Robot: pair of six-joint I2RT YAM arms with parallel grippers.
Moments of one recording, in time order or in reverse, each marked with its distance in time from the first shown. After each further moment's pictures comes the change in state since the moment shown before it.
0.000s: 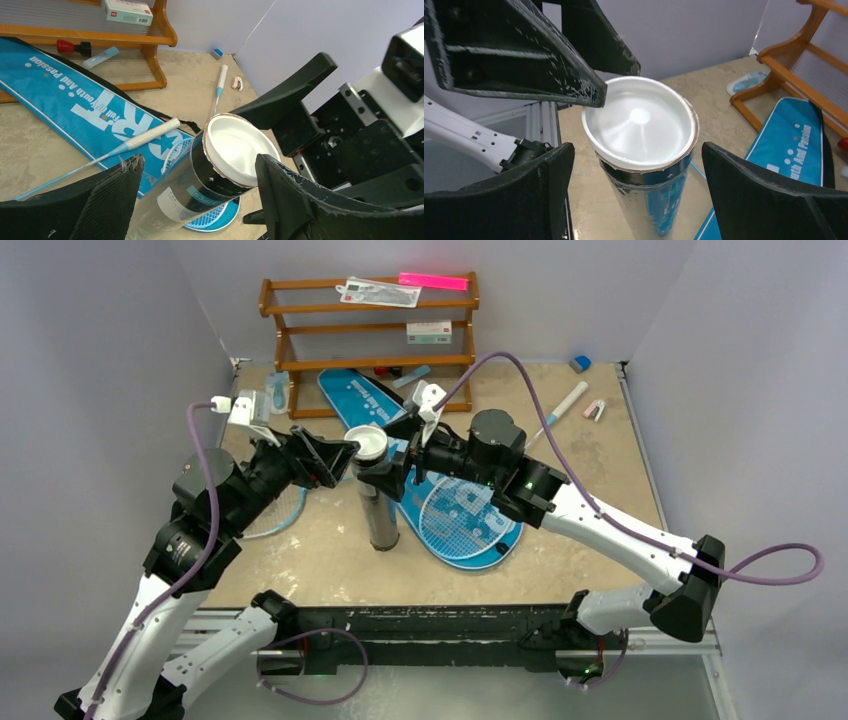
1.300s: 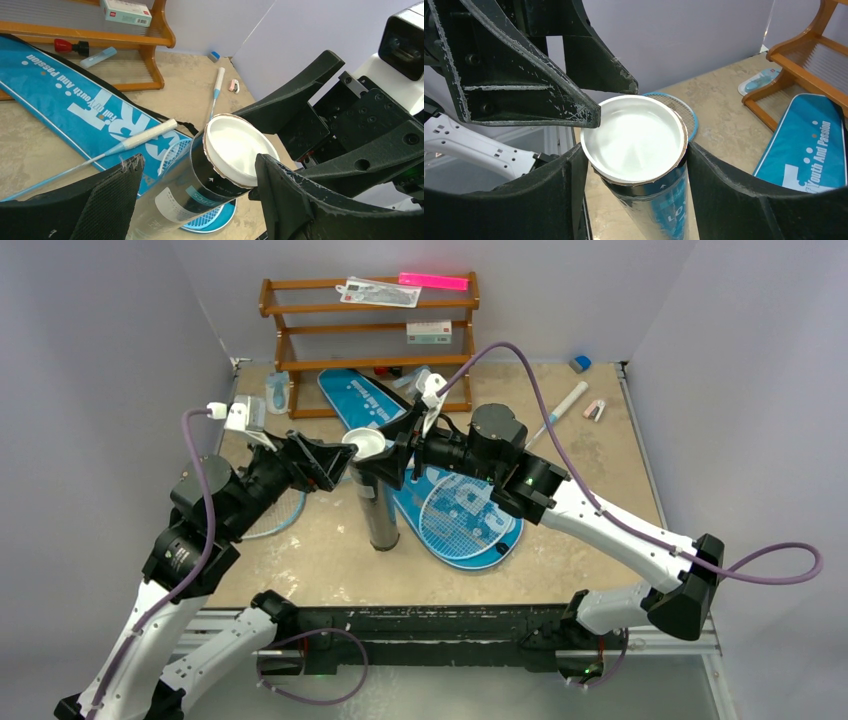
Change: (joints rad) left arm 0.000 -0.037 -0.032 0.007 0.005 -0.019; right arm -0.002 0.008 0.058 -0.013 0.005 0.107
